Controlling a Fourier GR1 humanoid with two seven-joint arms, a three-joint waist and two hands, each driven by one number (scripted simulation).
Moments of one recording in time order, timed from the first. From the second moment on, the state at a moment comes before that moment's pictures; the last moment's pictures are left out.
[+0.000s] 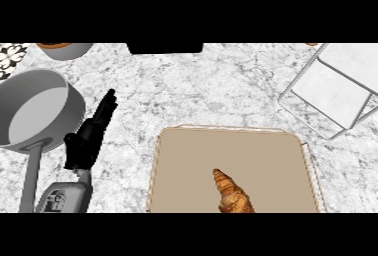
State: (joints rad) left arm -0.15 0.09 0.00 -1.47 -0.14 -0.01 0.04; right arm 0.61 -0.74 -0.64 -2.06 -0.12 0.58 -0.55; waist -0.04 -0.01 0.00
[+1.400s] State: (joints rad) left arm -0.18 0.06 -0.03 -1.44 -0.16 -0.02 0.01; right arm -0.05 -1.15 -0.72 -1.69 -0.51 0.38 0.01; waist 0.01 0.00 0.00
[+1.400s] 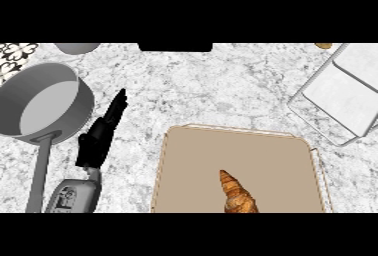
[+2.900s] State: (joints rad) left arm -0.18 0.07 -0.01 -1.45 -0.15 -0.04 0.04; right arm -0.67 -0.86 -0.27 -1.20 -0.13 0.15 -0.26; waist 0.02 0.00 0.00
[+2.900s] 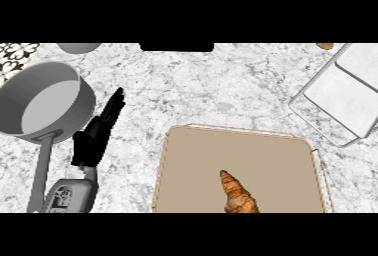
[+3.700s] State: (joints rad) left arm -0.19 0.05 -0.02 -1.44 -0.17 -0.03 0.03; right arm -0.81 -0.89 -0.26 -0.80 0.09 0.04 -0.36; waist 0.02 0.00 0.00
